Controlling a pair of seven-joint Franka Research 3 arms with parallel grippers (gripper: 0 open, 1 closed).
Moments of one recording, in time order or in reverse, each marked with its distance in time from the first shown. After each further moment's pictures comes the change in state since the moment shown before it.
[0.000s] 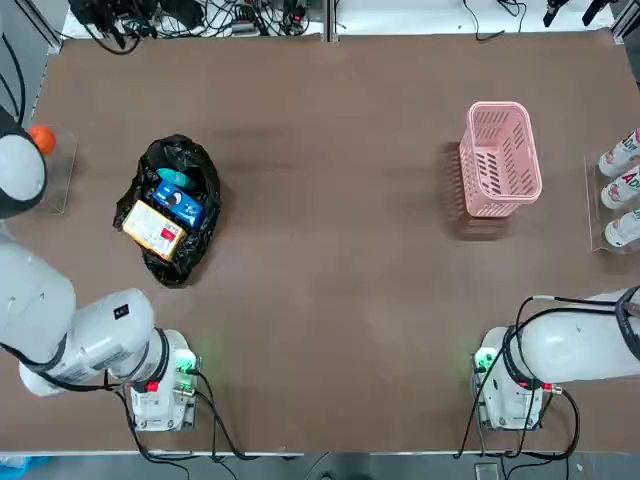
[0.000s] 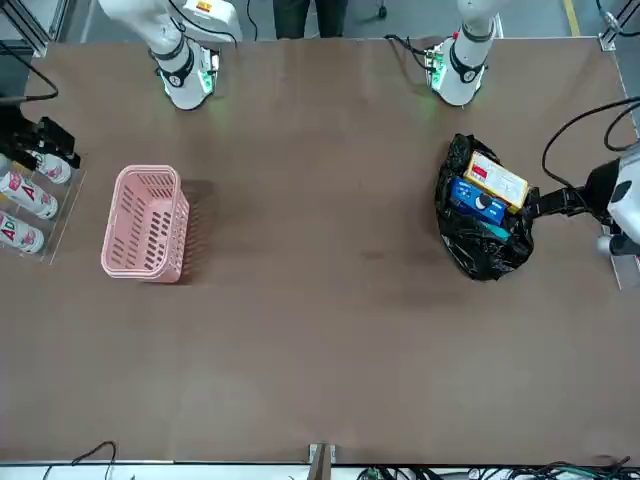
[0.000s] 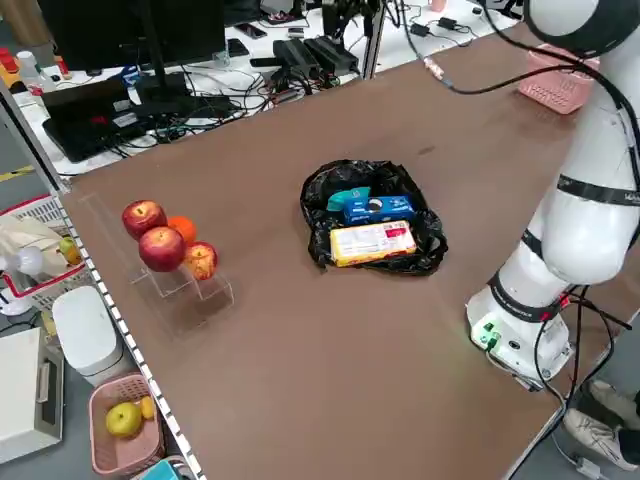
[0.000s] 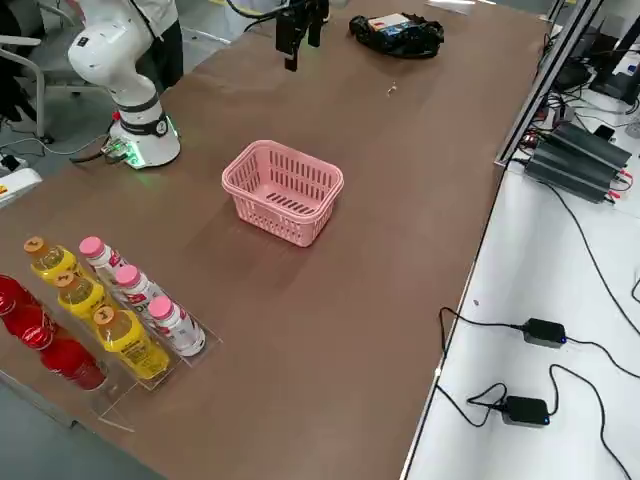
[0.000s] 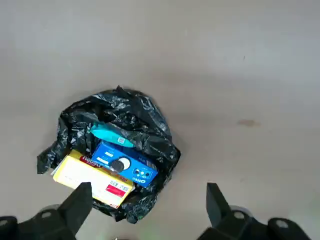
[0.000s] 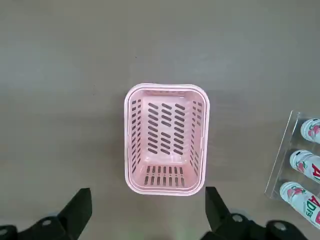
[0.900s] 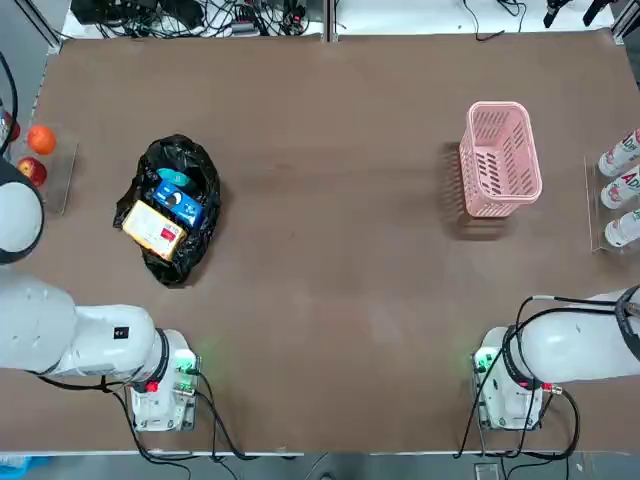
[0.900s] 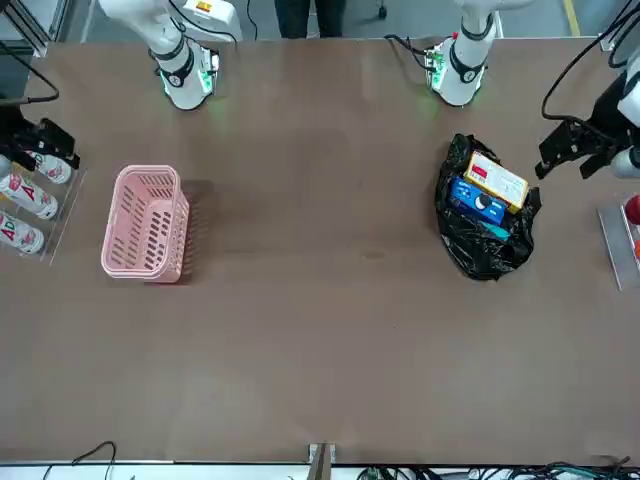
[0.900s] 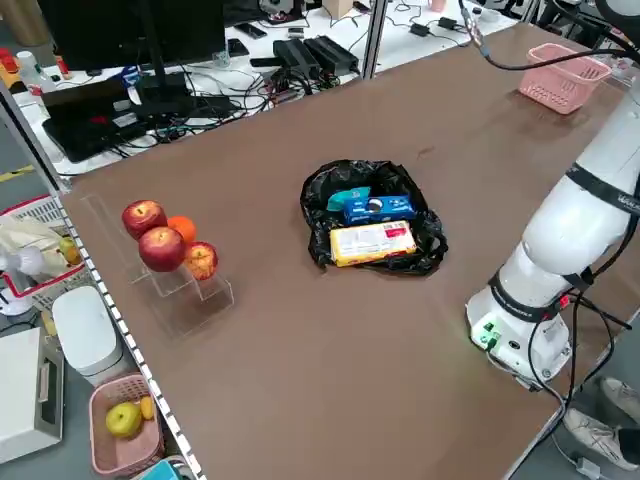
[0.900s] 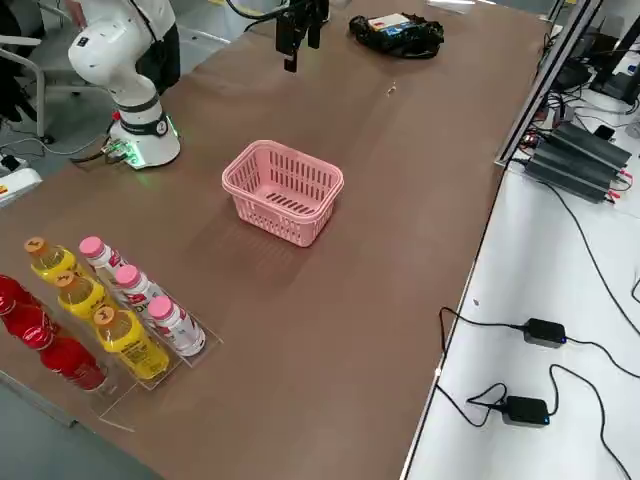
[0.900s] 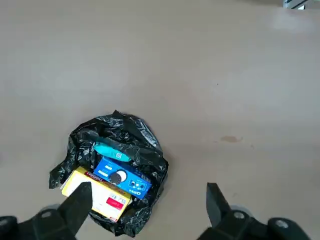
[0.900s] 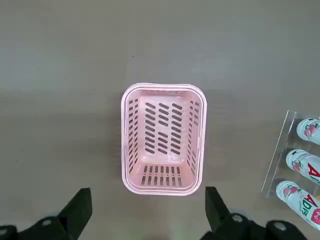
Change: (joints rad) left arm -0.284 -0.168 0.230 -0.004 0.002 0.023 -0.013; right arm 0.000 0.003 0.002 0.000 -0.012 0.000 0.000
